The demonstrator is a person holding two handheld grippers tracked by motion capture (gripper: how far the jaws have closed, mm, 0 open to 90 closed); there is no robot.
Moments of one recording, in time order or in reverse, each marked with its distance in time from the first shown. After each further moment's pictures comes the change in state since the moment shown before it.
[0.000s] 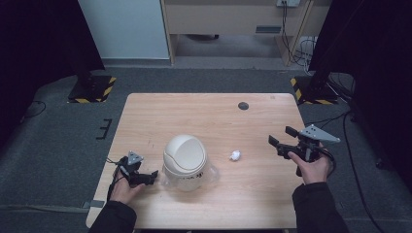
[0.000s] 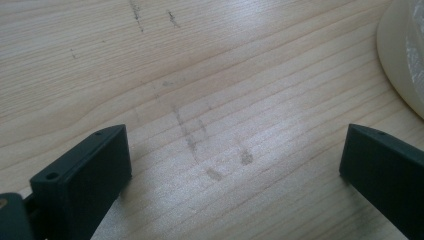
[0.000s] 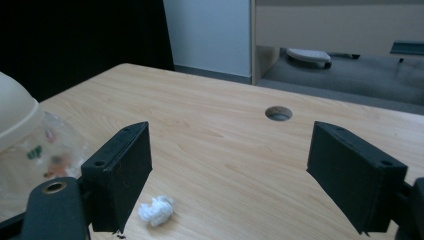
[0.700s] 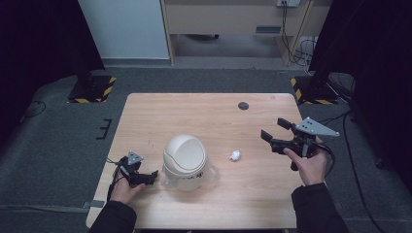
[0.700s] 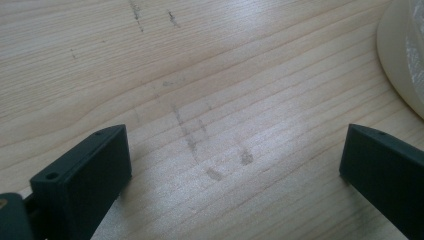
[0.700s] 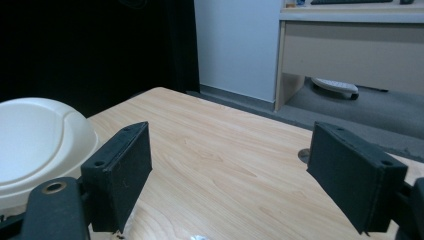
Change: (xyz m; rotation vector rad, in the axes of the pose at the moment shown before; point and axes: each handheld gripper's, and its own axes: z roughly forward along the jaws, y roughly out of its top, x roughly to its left) left arm 0.000 0.000 0.000 0.000 0.000 0.000; right arm 0.031 0.038 -0.003 -0.071 0.100 -0.061
